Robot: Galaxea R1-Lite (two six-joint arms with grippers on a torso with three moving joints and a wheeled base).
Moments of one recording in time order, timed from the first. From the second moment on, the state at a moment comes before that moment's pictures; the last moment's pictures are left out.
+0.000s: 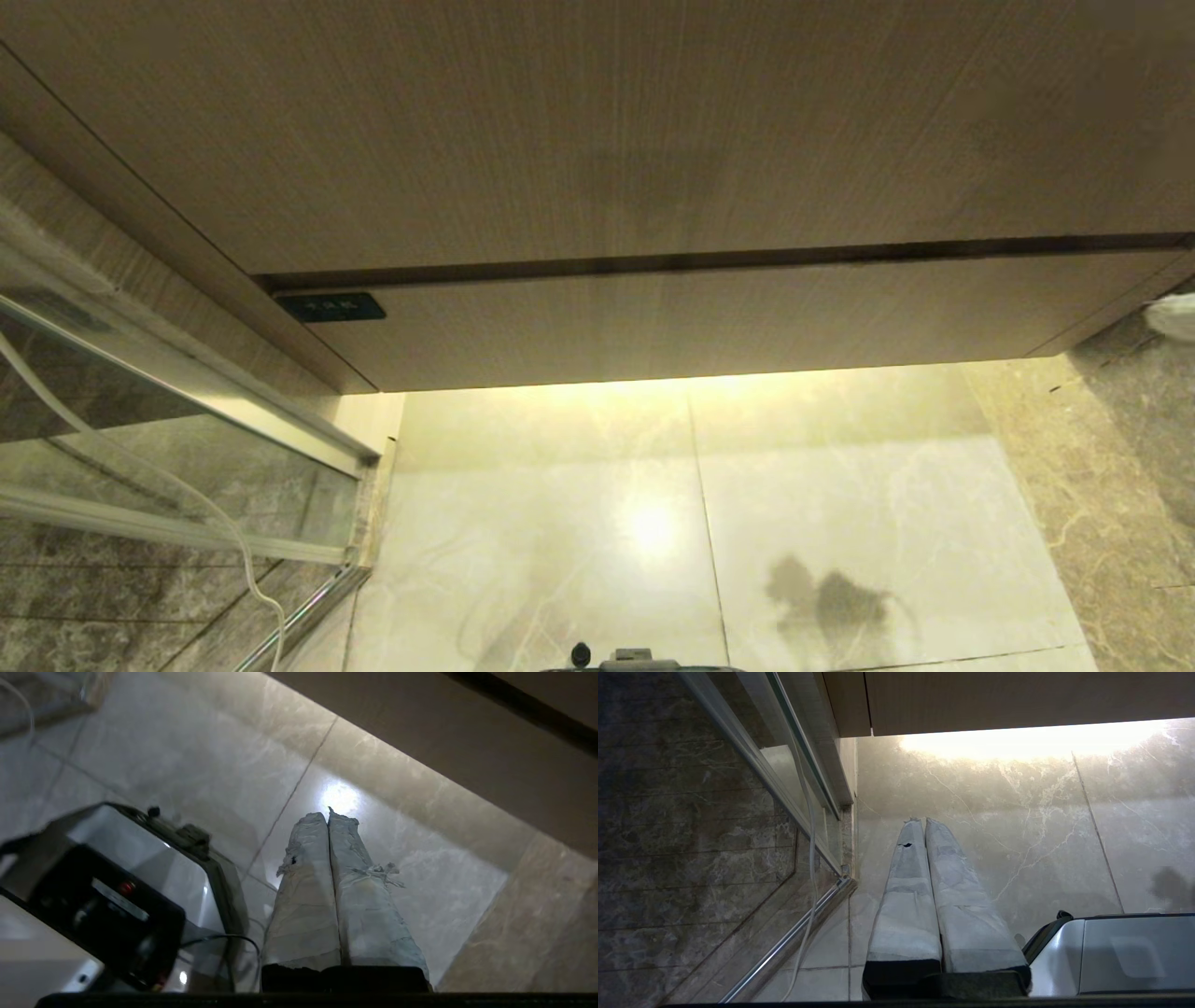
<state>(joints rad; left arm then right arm) 0.00 0.00 0.00 0.00 0.00 -0.01 0.18 1.13 -1.34 0.67 0.24 -0.38</state>
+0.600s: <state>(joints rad) 0.00 0.00 0.00 0.00 0.00 -0.01 0.22 1.42 -1.32 0.56 0.20 -0.55</state>
